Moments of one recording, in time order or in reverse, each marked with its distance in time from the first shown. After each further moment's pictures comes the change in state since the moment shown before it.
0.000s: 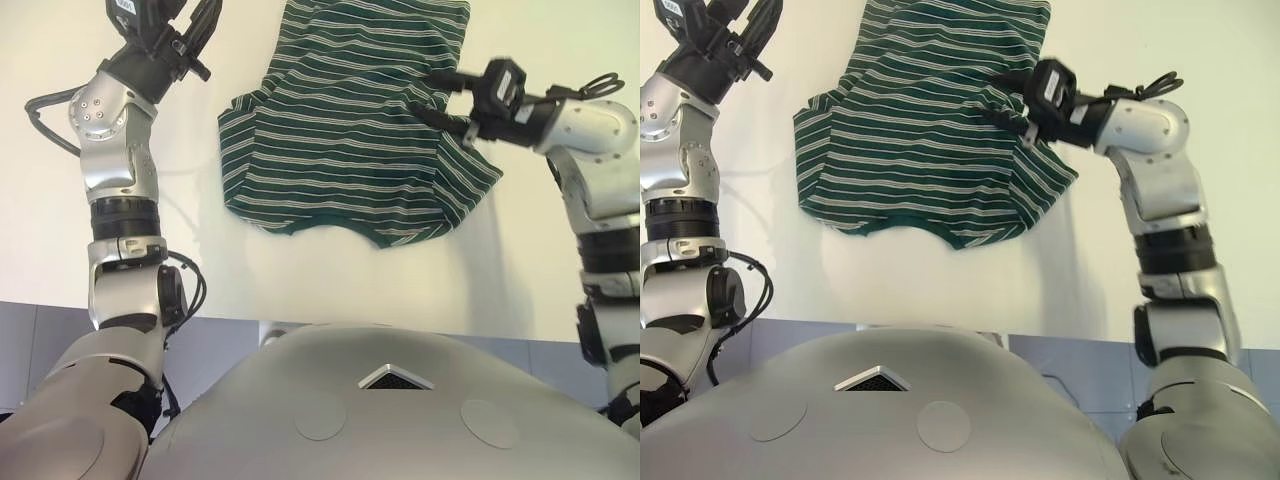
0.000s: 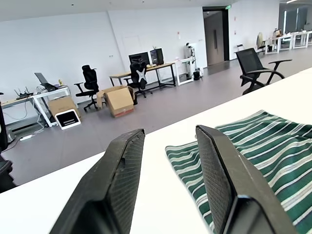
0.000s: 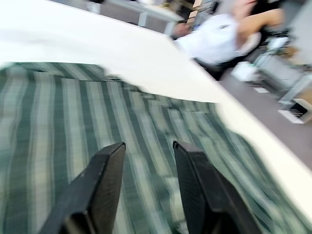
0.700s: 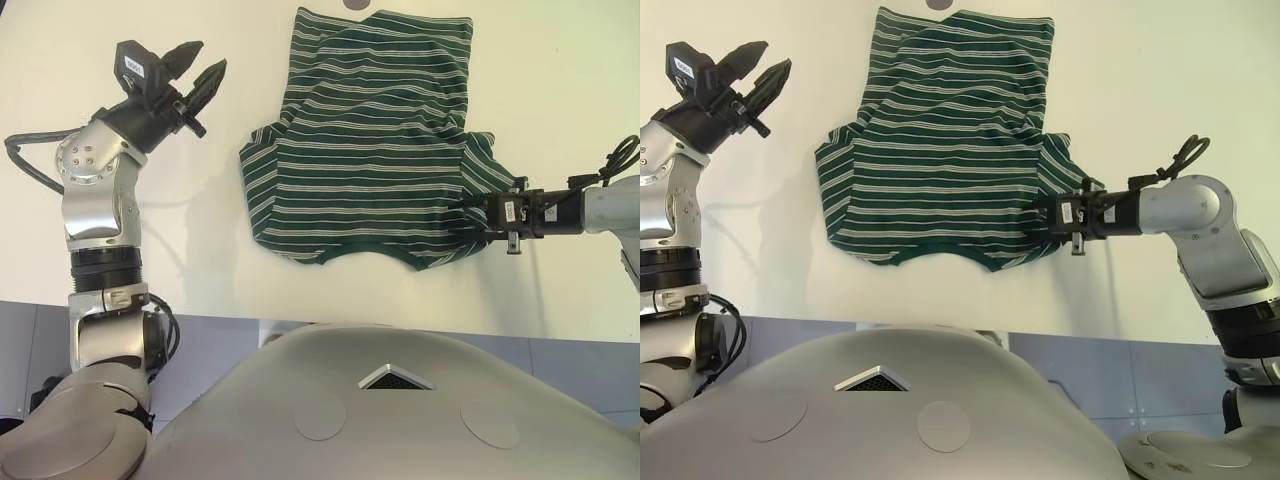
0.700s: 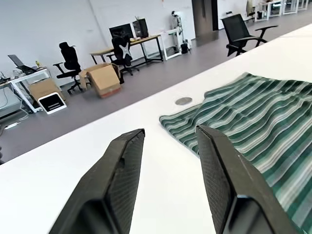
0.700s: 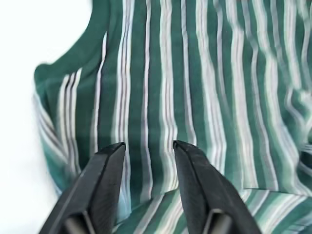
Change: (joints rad) left arm 0.251 0.132 -0.059 -0.250 0.014 0.121 -0.139; right arm 0.242 -0.200 -0.069 -0.103 -0.162 -0.045 0.058
